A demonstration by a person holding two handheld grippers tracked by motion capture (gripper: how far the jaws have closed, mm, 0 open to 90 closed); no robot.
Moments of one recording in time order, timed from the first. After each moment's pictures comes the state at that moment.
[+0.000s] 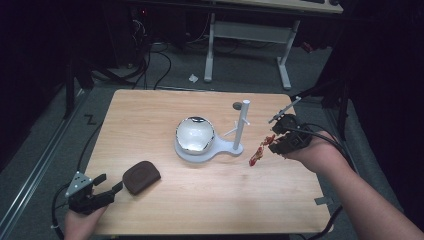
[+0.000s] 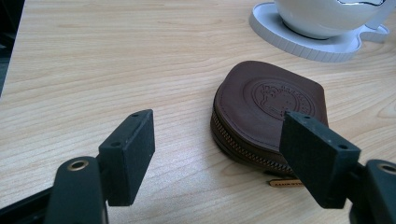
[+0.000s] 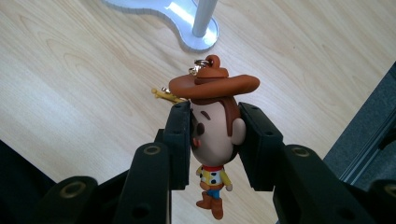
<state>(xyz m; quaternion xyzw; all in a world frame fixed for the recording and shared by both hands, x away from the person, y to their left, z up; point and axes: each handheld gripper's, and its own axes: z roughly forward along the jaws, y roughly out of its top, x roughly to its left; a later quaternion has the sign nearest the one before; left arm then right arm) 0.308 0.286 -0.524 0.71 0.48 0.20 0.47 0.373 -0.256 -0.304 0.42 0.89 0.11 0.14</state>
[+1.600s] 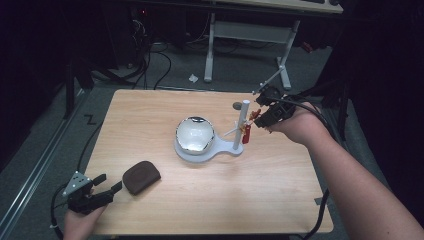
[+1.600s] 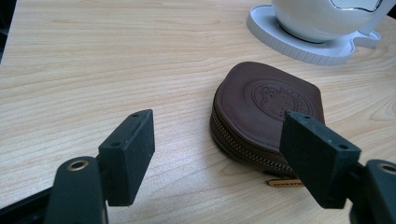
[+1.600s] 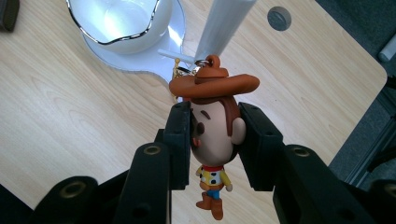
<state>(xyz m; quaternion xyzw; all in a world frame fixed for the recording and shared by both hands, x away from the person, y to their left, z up) 0.310 0.289 -0.526 0.71 0.48 0.19 0.48 0.423 -0.222 -0.269 0.42 0.88 0.13 0.16</state>
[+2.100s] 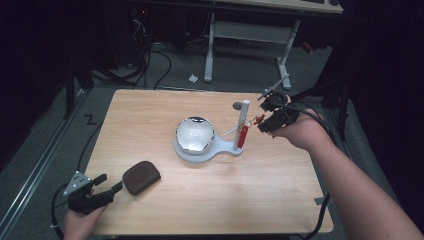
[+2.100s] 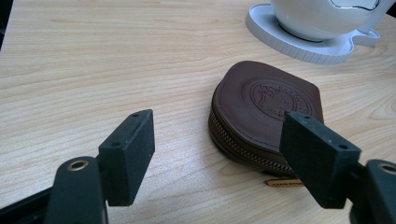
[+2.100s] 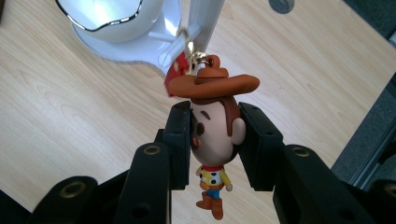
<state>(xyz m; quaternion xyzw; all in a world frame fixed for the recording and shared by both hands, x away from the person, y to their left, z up) 0.310 0.289 -0.525 0.71 0.48 0.19 0.48 0.421 -0.236 -0.290 0.43 0.88 0.14 0.15</state>
